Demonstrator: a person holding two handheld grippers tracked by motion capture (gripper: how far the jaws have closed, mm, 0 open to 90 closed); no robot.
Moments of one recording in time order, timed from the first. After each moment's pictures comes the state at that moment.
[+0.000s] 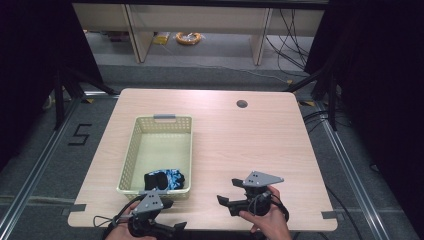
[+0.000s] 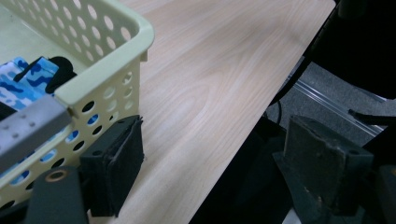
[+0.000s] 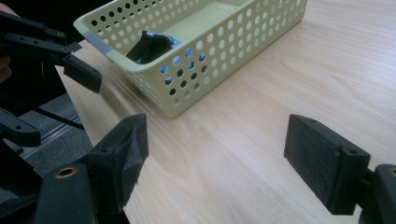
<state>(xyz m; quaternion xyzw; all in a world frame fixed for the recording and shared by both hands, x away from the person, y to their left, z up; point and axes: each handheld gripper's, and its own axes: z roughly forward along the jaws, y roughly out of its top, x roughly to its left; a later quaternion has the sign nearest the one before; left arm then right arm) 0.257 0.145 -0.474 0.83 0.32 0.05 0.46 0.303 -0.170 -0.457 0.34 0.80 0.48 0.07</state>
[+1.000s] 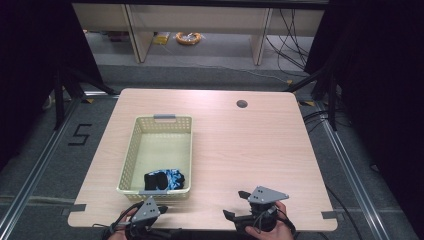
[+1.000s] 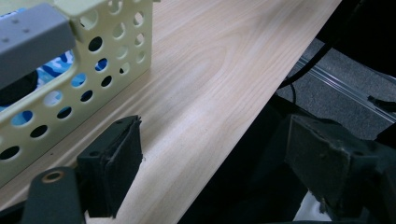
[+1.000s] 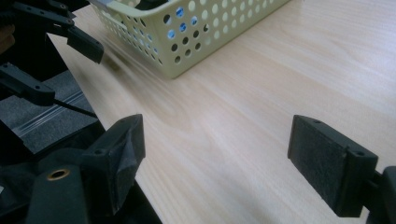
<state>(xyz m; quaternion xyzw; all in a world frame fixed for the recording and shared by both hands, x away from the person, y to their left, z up) 0.247 0.156 -0.498 0.84 0.33 0.06 0.43 0.275 -0.186 -0.477 0.33 0.82 0.46 0.08</state>
